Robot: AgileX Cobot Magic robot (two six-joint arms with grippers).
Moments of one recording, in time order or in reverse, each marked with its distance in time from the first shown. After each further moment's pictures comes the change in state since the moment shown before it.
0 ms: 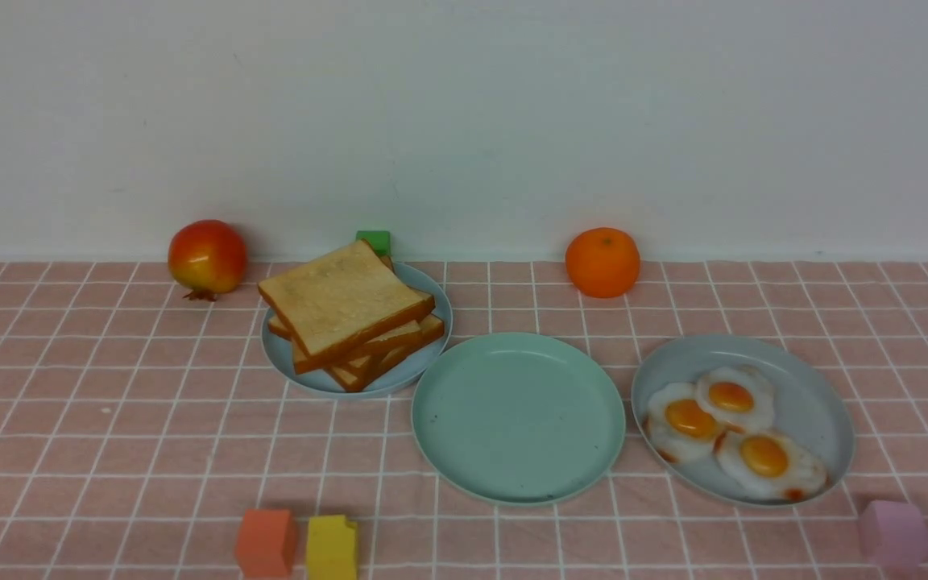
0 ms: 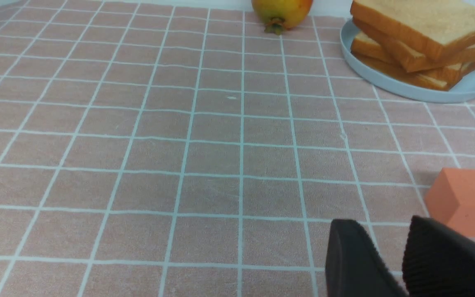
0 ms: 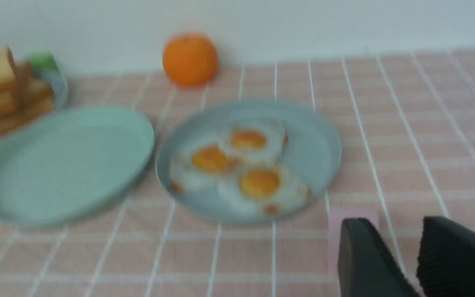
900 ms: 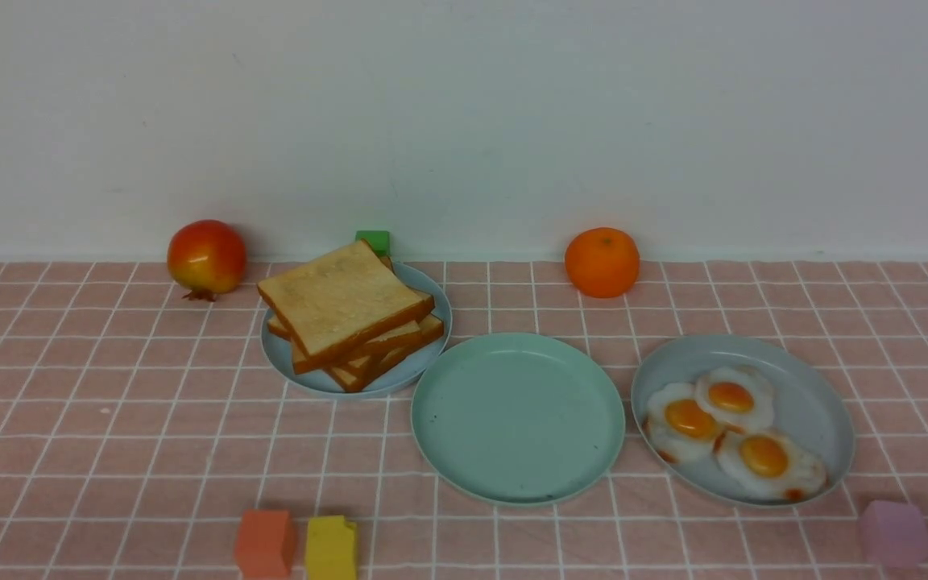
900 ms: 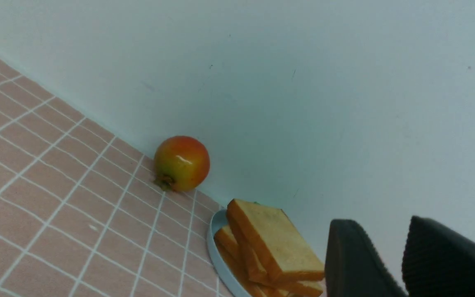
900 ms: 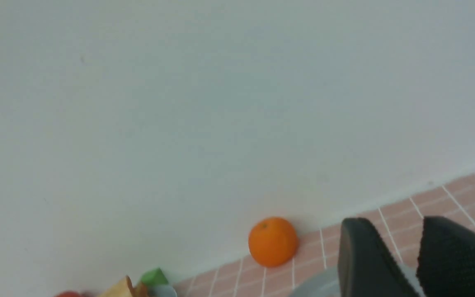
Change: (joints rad) right arm 0.000 0.000 0.000 0.051 -0.359 0.313; left arm 0.000 0.000 0.006 -0.428 -0.439 -0.182
